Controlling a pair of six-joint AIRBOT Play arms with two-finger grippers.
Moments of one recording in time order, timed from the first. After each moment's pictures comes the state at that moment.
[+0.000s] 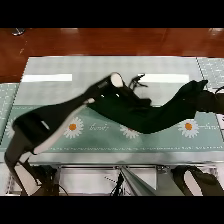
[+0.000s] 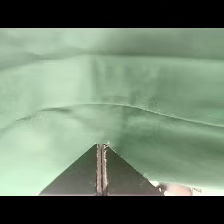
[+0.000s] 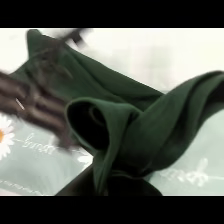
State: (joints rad) left arm -0.69 -1.91 1.70 0.67 -1.11 -1.50; right arm -0.22 -0.67 0.97 -0.93 1.38 1.41
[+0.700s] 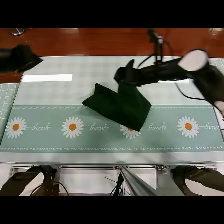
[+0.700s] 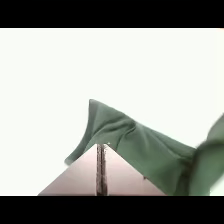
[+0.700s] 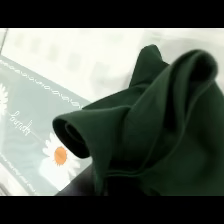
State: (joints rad) left arm 0.05 -0.86 1.21 1.10 -1.12 -1.55; right arm 0.38 -1.38 1.33 -0.81 0.96 1.41
